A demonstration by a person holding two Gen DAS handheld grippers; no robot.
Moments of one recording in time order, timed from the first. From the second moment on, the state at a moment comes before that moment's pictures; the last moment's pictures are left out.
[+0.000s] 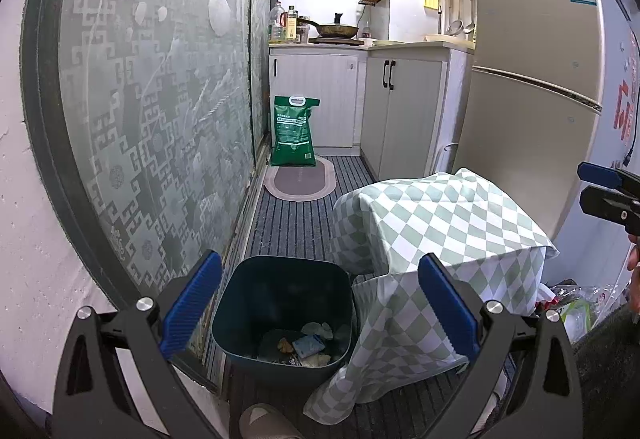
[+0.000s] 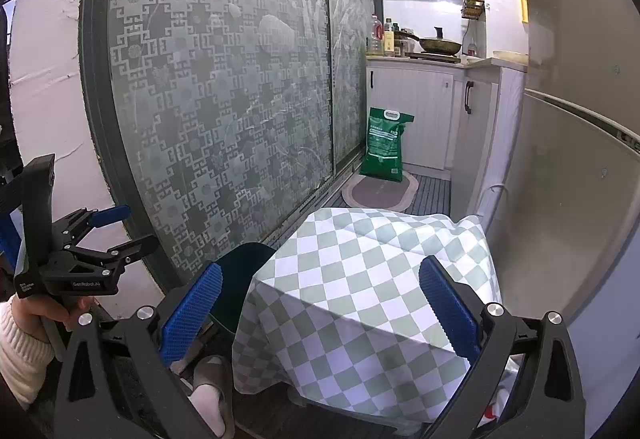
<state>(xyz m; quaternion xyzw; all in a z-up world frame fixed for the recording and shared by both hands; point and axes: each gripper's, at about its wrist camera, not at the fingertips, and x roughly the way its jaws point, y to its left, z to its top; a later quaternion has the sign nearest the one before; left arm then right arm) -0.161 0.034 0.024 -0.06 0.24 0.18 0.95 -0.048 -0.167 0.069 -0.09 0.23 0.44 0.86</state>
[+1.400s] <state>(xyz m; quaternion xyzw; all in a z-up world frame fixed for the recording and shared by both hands) -0.161 0.033 0.025 -0.06 0.24 0.18 0.95 -0.047 -0.167 0.068 -0.09 0.23 0.44 0.86</state>
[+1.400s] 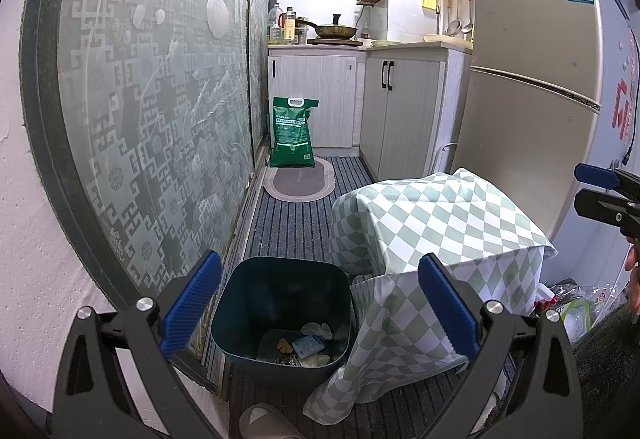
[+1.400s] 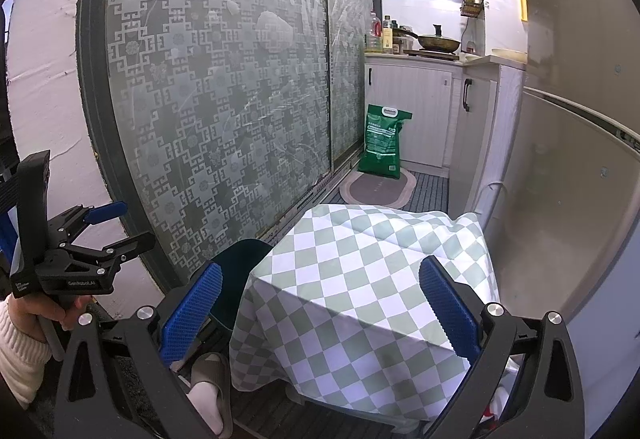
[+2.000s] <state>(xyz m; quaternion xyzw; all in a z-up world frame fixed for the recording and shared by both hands) -0.160 0.033 0.024 -0.06 0.25 0.19 0.95 -0.046 -0.168 0.066 -0.09 0.23 0.44 0.86</state>
